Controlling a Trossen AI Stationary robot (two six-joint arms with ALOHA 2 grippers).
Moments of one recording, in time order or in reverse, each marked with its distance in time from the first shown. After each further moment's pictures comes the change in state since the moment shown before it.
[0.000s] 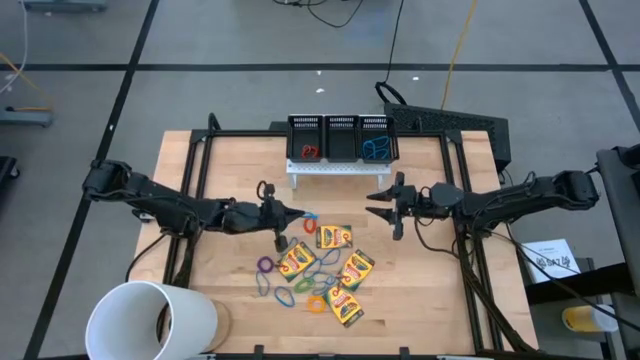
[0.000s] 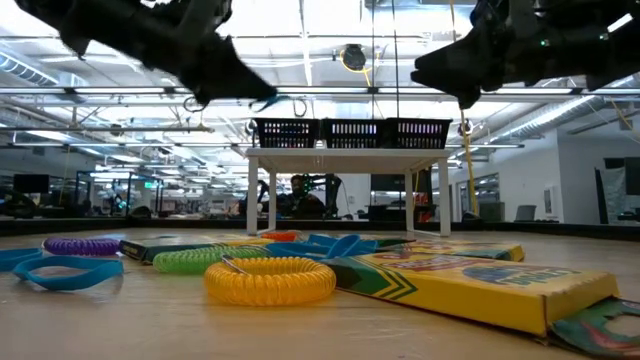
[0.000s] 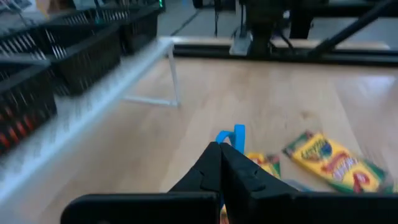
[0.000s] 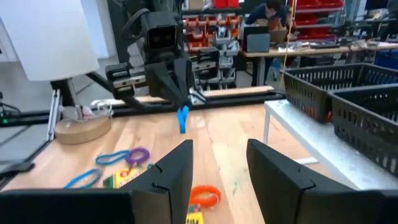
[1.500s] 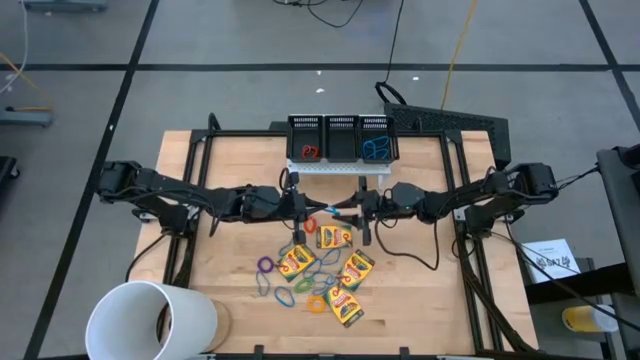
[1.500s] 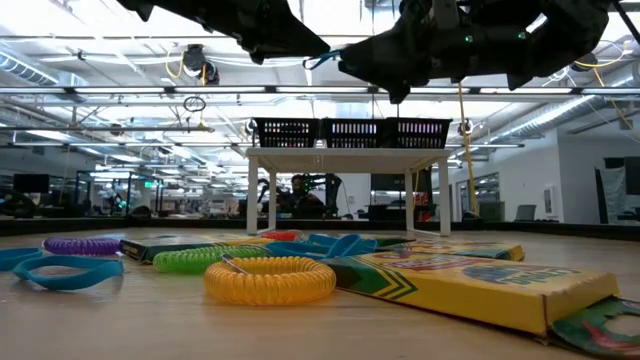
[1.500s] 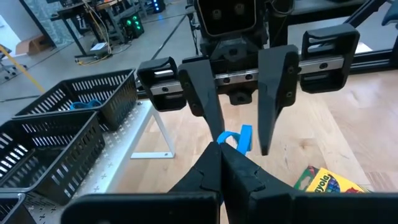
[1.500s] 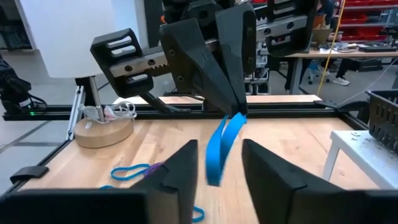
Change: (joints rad) left arm 0.079 0.129 0.295 -0.125 0.156 0.222; right arm -0.002 0.439 0.288 0.134 -0.150 -0.044
